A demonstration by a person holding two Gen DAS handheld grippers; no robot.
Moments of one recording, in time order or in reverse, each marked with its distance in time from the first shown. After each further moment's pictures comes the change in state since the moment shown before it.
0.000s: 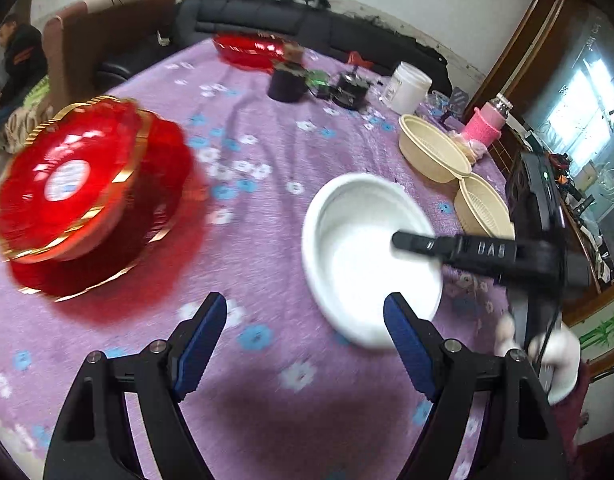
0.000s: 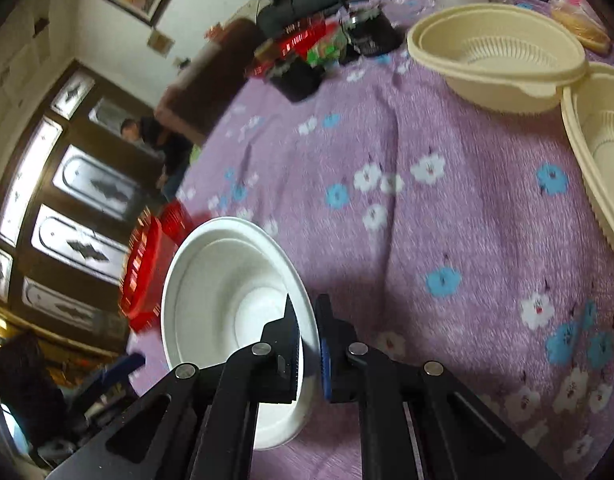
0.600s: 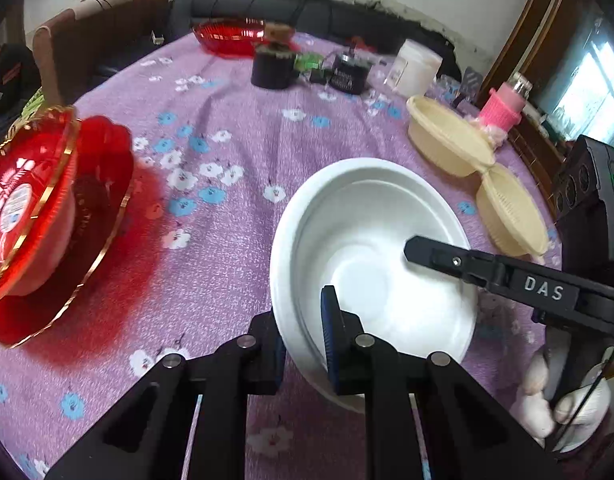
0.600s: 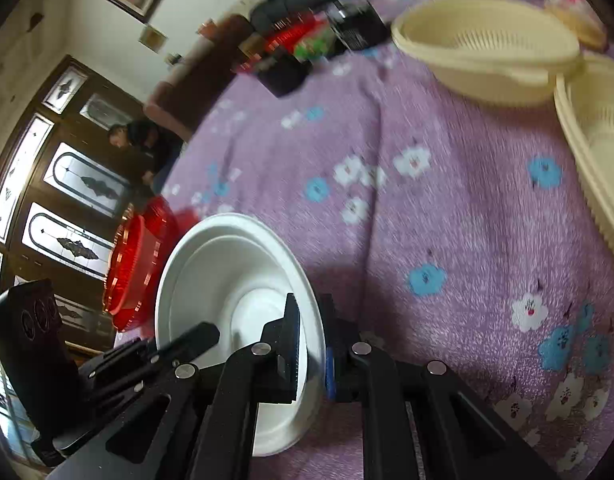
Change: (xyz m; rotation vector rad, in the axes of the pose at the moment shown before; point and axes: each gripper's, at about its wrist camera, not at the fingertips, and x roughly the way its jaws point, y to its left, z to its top) left arm 0.039 -0.018 0.013 0.029 0.002 0.050; right arm -0.008 0.006 -0.001 -0.050 -0.086 -0.021
